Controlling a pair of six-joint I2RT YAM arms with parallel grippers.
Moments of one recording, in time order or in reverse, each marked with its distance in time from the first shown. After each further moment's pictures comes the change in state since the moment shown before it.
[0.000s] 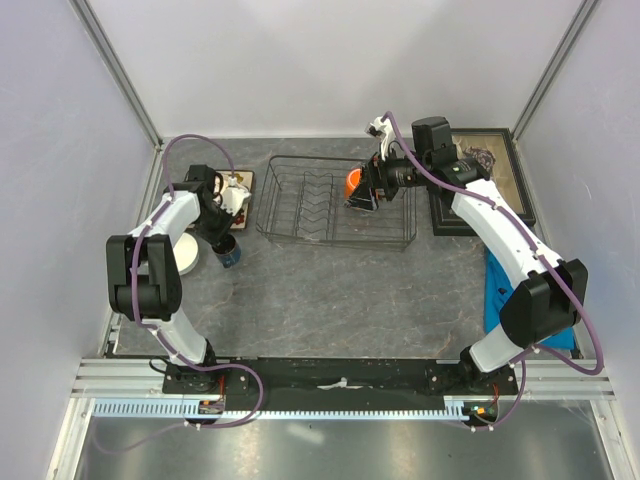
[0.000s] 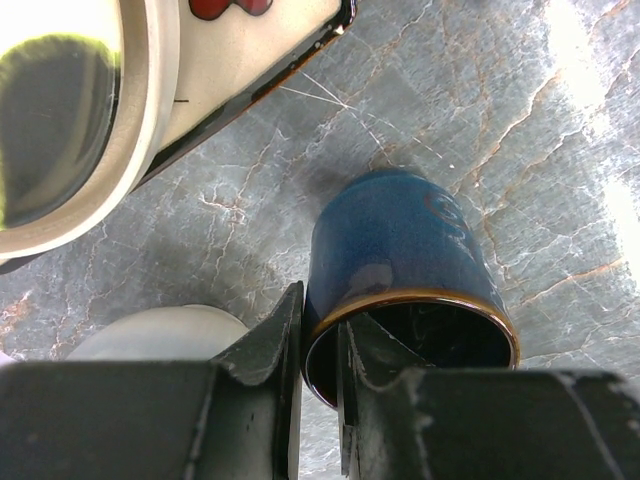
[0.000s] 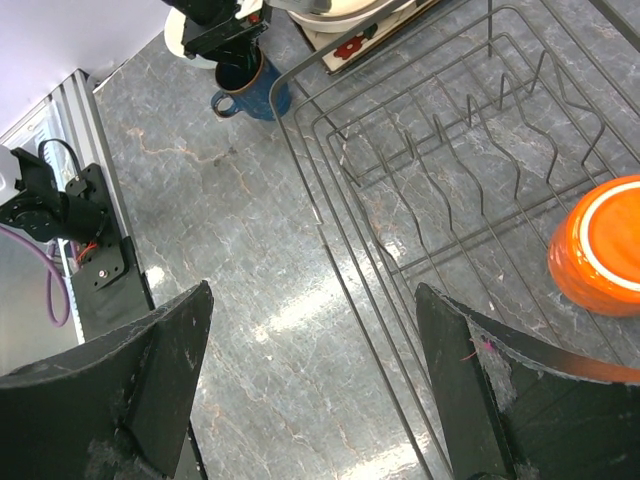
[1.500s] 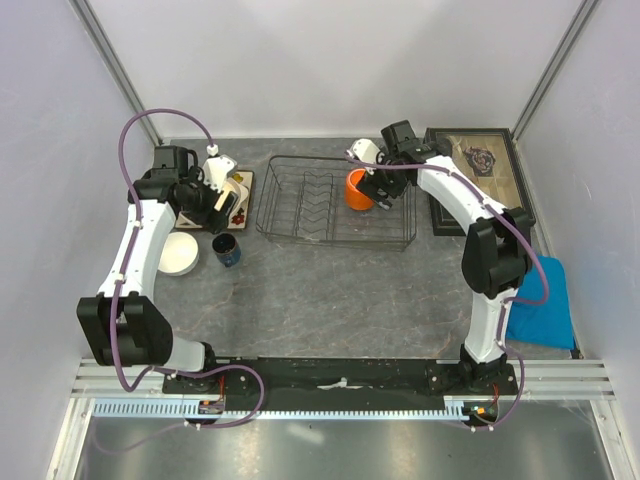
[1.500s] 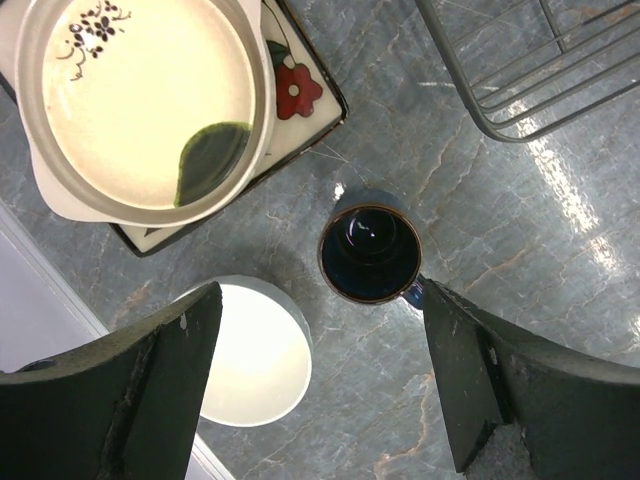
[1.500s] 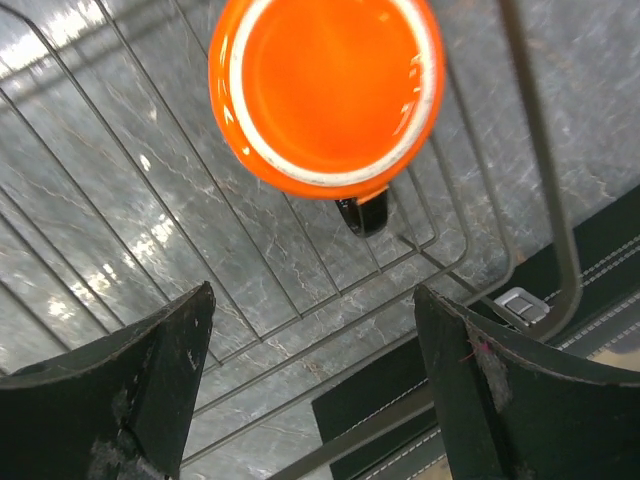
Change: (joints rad) left arm 0.031 -0.303 0.105 -0.072 0.162 -0.001; right arm -0.001 0.371 0.228 -0.222 0.645 -0.579
